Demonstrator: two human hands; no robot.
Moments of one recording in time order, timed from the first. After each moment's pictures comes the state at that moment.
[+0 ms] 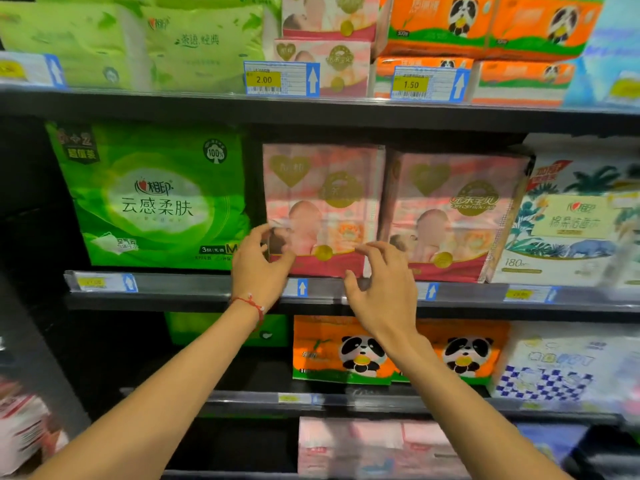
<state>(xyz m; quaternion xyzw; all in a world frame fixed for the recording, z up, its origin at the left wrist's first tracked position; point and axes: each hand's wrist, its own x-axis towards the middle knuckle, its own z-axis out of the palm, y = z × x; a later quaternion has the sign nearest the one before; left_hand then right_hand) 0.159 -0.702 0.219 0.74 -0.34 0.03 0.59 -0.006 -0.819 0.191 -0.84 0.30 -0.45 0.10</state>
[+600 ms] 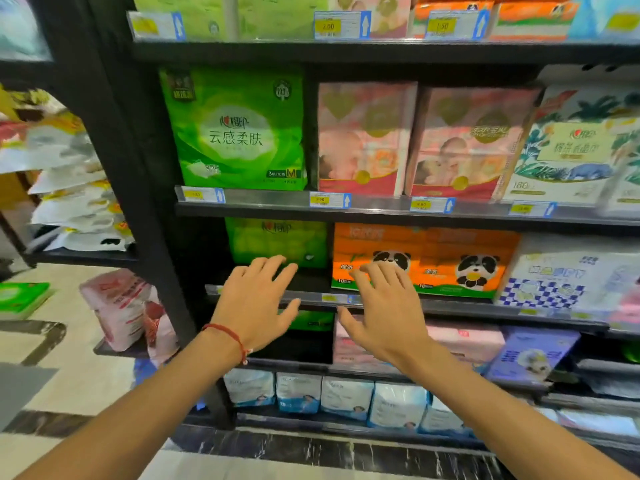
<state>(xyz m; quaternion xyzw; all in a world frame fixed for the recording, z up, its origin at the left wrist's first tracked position) 0.074 -0.453 0.139 0.82 -0.53 0.21 0.02 -0.107 -0.614 0.123 -0.94 0.23 -0.22 -0.06</state>
